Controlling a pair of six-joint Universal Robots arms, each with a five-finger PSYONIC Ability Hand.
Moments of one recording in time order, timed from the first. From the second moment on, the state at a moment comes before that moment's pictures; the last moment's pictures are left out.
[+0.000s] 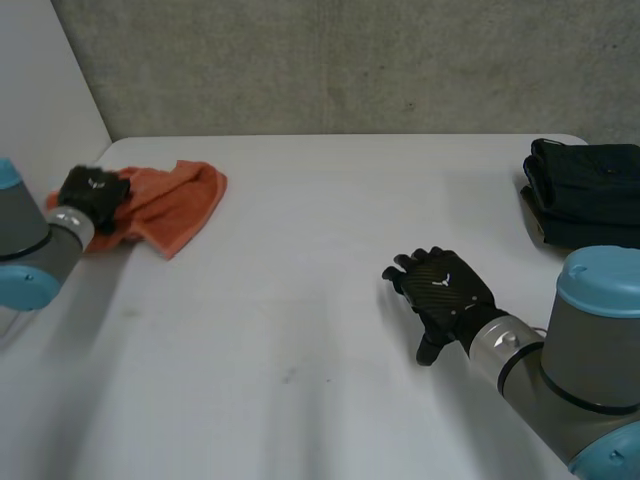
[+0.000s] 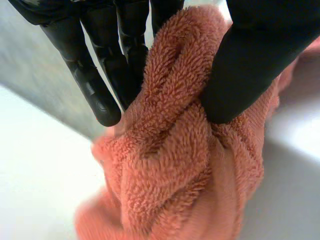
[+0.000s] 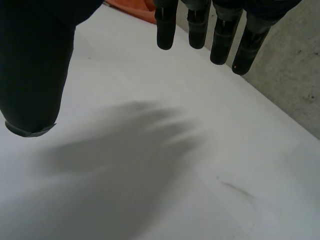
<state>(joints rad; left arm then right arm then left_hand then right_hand) 4.69 -2.42 -1.06 3.34 -1.36 3.78 2.00 -1.20 1.80 -0.25 1.33 2.71 0.98 1.15 1.17 1.19 0.88 0.21 0.22 0.22 0.24 0.07</state>
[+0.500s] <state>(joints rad) 4.09 -2.02 -1.45 3.30 -1.33 3.22 1.89 -1.24 1.73 -0.25 1.45 2.72 0.20 0.22 0.22 0.22 0.04 0.21 0.22 0.22 0.24 0.07</state>
